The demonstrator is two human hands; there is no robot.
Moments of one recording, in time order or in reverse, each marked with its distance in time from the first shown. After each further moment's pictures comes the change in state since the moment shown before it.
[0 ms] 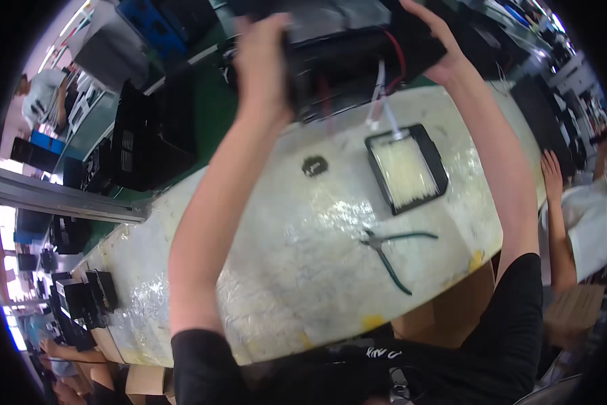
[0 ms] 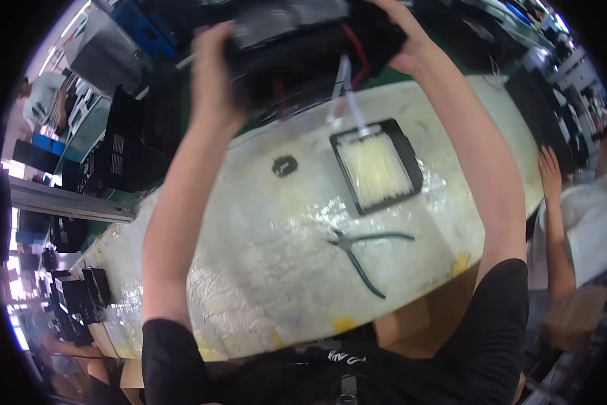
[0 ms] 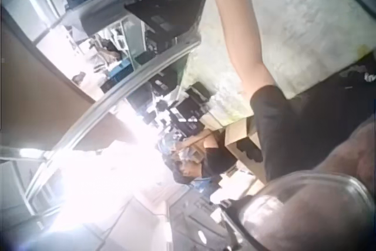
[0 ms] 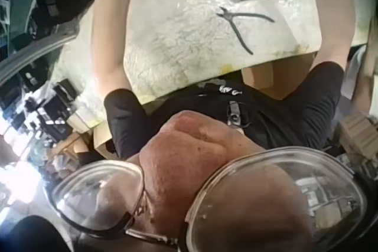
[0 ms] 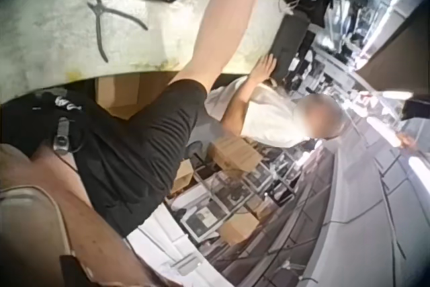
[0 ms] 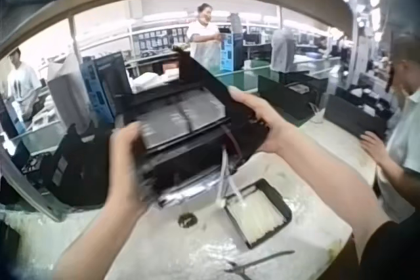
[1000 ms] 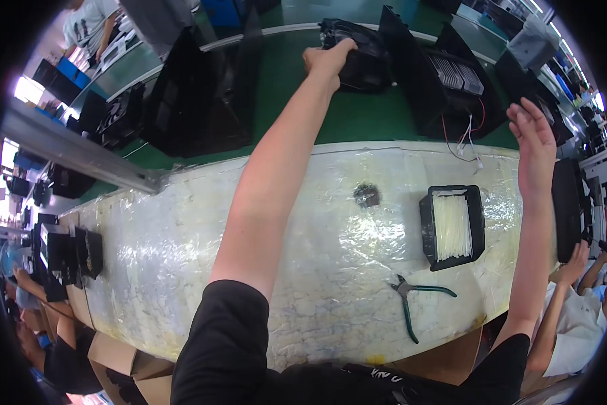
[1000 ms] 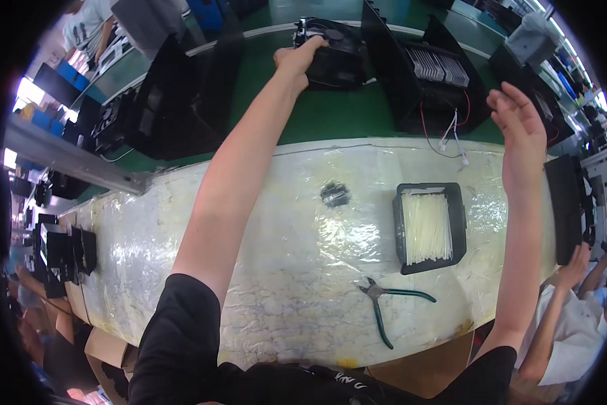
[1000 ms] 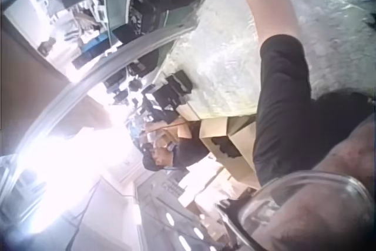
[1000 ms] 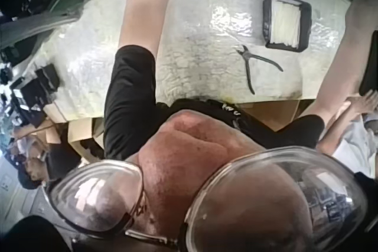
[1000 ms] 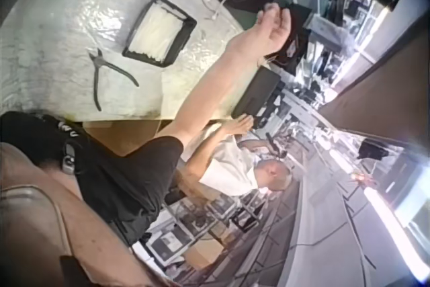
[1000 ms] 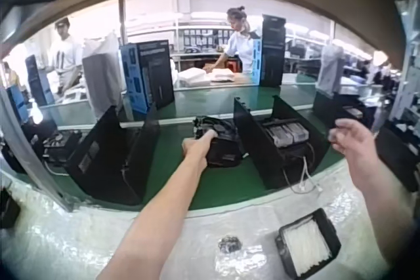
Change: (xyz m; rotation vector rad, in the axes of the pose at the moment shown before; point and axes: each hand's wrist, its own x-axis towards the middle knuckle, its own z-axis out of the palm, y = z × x) left_hand 0.164 -0.152 -0.079 0.270 0.480 -0.239; right_hand -0.001 0.000 -0.128 -0.710 0.196 -0.582
